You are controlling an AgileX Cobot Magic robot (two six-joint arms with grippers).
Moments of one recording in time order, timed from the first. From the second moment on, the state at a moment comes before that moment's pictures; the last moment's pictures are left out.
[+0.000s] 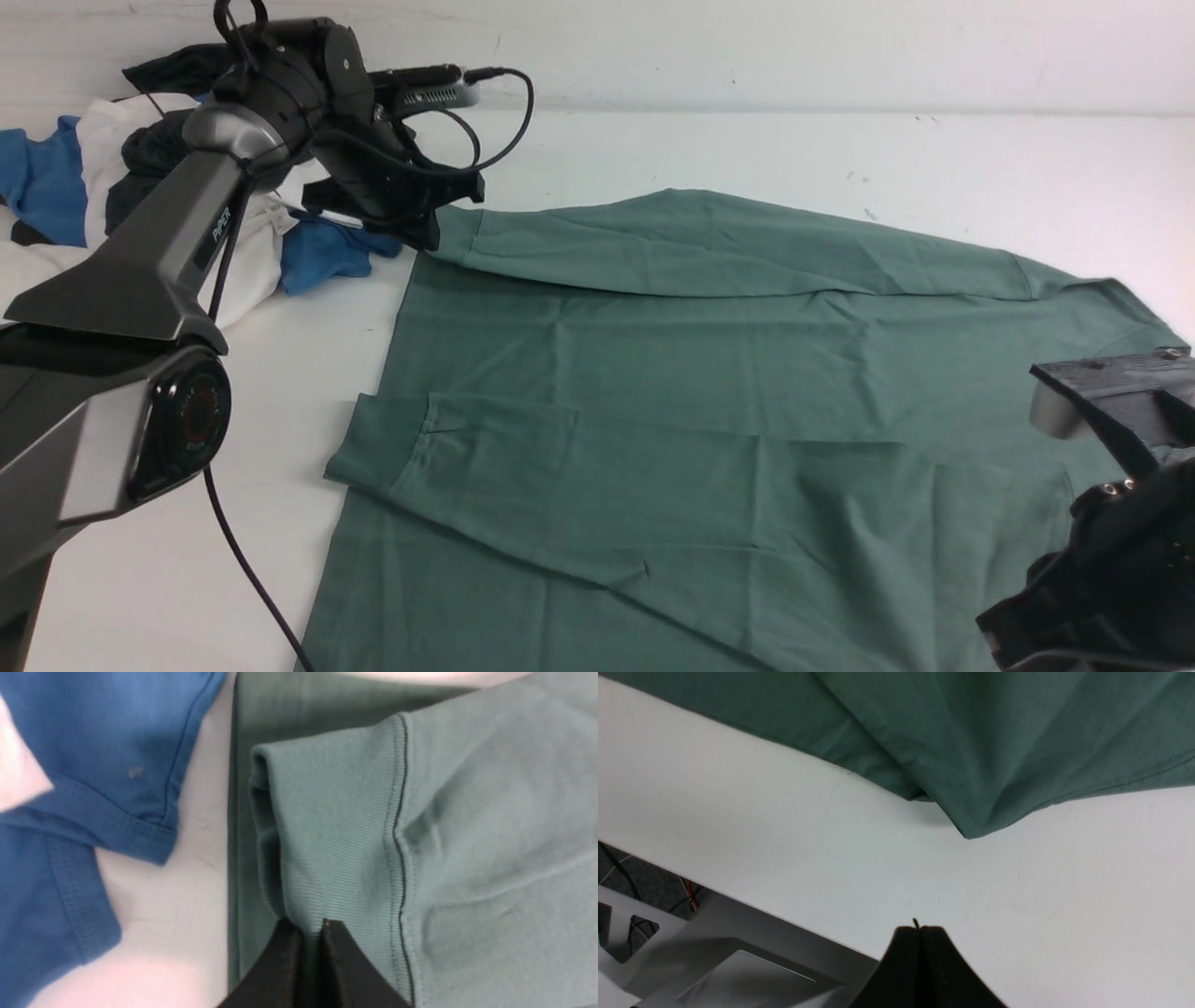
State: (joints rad) right arm 0.42 1.19 -0.88 0.24 1.23 0.02; left arm -0.13 2.61 -2.62 -0.16 1.17 -0.09
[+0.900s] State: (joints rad) right arm 0.42 1.01 -0.88 -0.02 1.24 0.11; left arm -0.26 2.16 -2.10 -0.15 1.25 -0.06
